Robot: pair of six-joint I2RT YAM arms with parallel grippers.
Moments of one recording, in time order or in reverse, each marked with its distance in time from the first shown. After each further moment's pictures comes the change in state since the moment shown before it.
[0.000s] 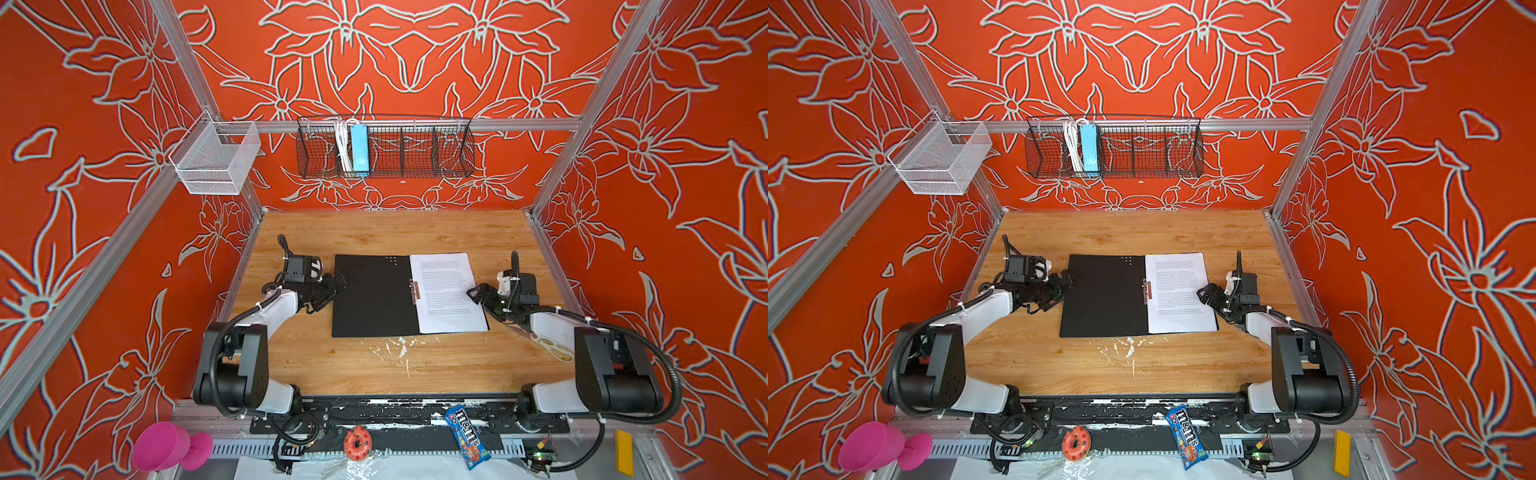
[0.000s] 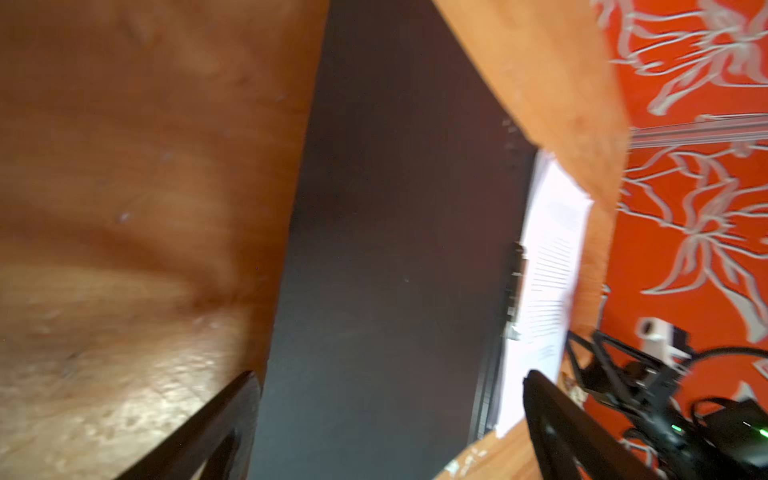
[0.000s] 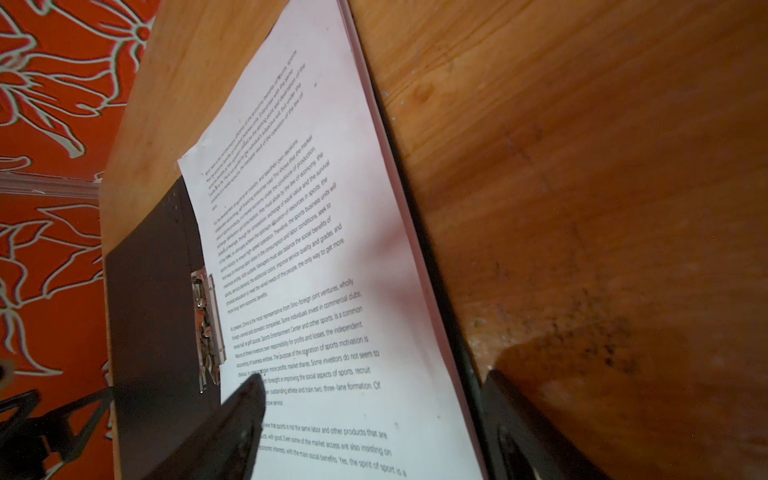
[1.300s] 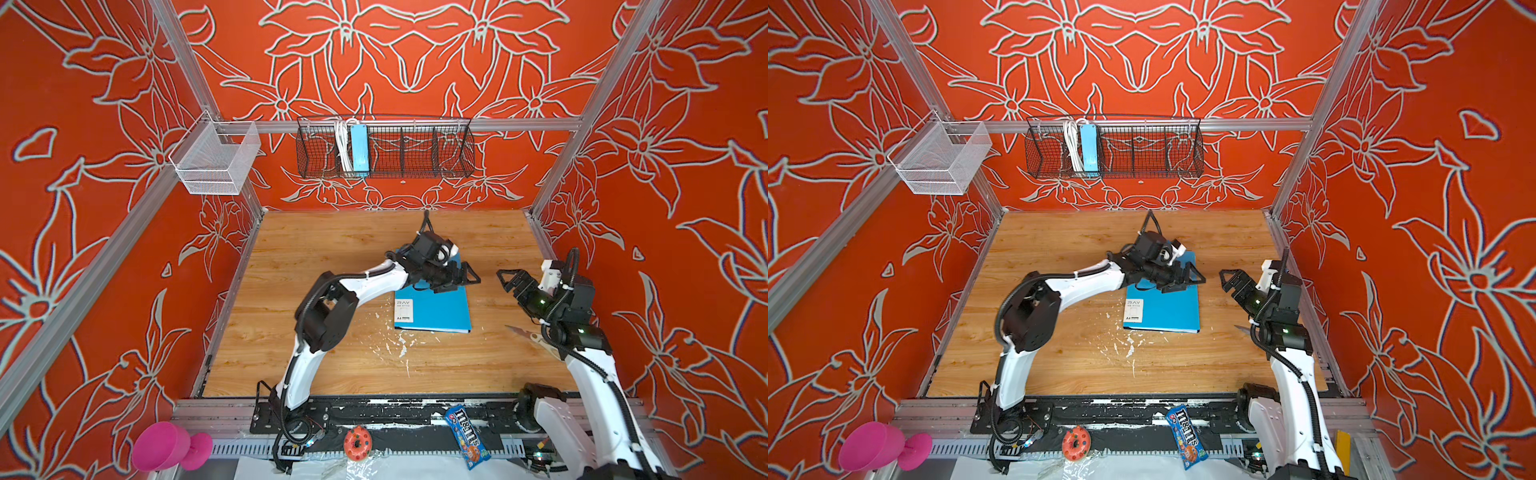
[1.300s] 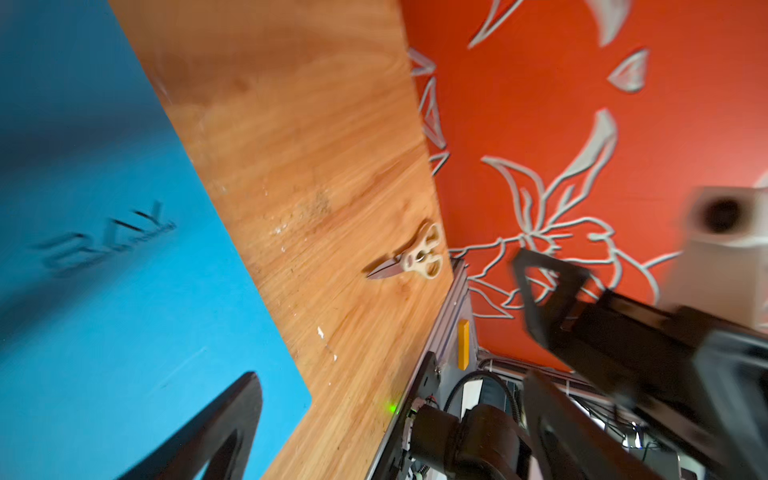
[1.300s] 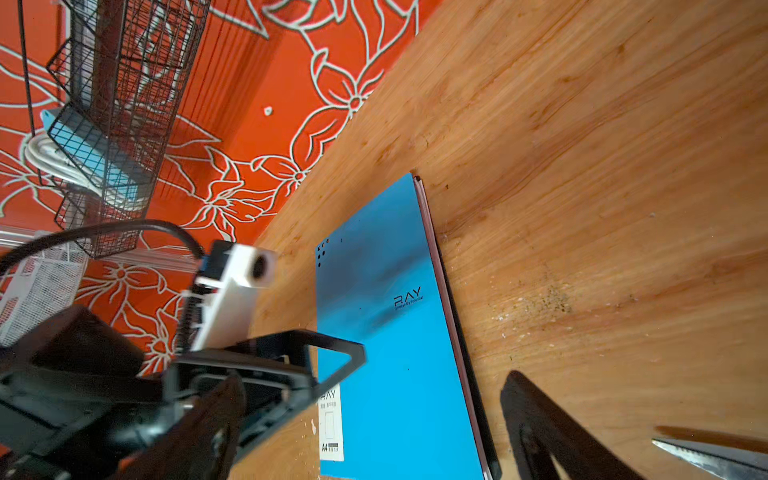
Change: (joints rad) left arm -0.688 0.599 0.803 0.070 0.135 -0.158; right arm -0.183 -0.647 0.115 -0.440 -0.056 0.070
